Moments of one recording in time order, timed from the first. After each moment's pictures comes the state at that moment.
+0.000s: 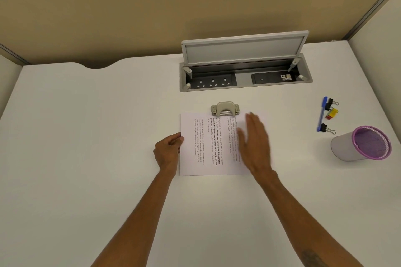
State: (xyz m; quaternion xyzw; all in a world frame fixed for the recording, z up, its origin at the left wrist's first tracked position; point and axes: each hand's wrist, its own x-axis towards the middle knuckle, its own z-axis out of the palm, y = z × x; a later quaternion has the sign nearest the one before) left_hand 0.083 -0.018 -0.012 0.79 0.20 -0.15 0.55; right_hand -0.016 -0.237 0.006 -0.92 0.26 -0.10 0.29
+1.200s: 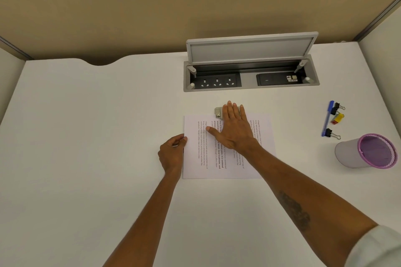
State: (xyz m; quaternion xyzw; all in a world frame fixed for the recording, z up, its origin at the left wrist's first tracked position) left_hand 0.080 -0.023 -0.012 0.80 0.22 -0.15 0.54; right_hand 0.074 -0.229 -0.004 -0.97 0.13 0.17 0.12
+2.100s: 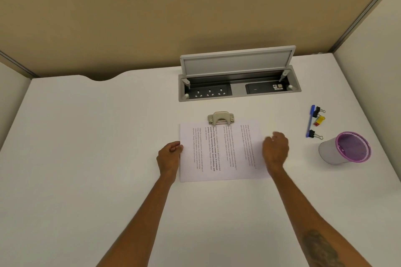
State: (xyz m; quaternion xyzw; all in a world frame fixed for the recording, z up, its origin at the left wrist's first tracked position) left_hand 0.078 -0.020 0.006 0.81 0.19 -0.19 0.53; right_hand -0.029 -0.292 0.016 -0.72 0.55 -0.12 0.41
